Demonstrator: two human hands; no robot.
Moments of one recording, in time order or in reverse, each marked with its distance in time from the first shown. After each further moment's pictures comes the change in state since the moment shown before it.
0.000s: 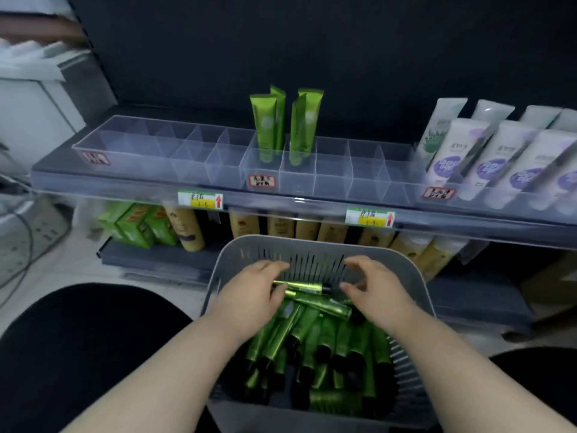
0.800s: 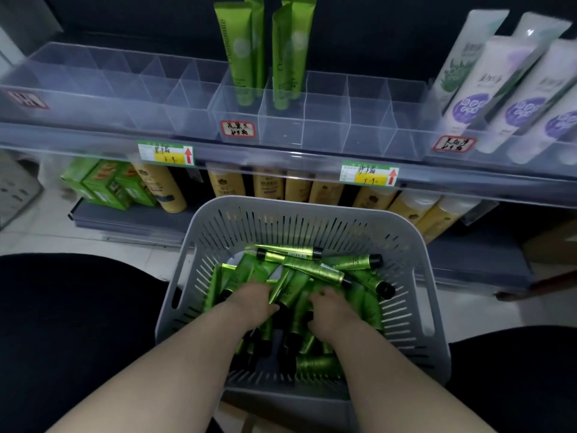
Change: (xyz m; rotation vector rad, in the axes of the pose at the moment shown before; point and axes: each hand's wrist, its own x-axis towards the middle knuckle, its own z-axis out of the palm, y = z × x) left_hand 0.015 -0.036 0.119 0.145 -0.626 -0.298; right_hand 0.007 0.055 0.126 -0.374 -0.558 0.158
